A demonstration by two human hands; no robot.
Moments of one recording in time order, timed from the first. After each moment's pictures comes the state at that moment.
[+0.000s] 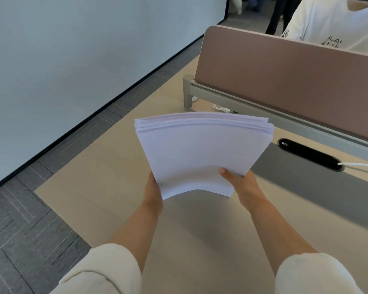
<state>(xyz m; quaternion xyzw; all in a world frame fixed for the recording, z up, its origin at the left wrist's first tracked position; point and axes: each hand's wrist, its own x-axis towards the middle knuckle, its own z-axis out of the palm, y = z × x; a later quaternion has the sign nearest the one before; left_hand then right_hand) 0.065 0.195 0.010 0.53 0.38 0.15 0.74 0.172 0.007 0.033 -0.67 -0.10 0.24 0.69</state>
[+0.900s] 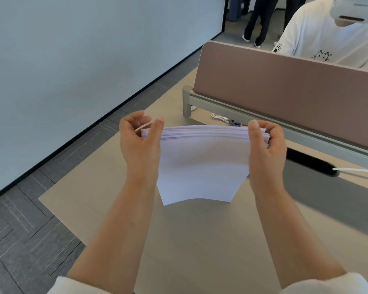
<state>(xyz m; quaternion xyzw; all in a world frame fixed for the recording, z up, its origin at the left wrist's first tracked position) 0.072 0.182 0.181 0.59 0.28 0.42 0.63 0.156 0.023 0.162 -0.67 -0.05 -0.02 0.74</state>
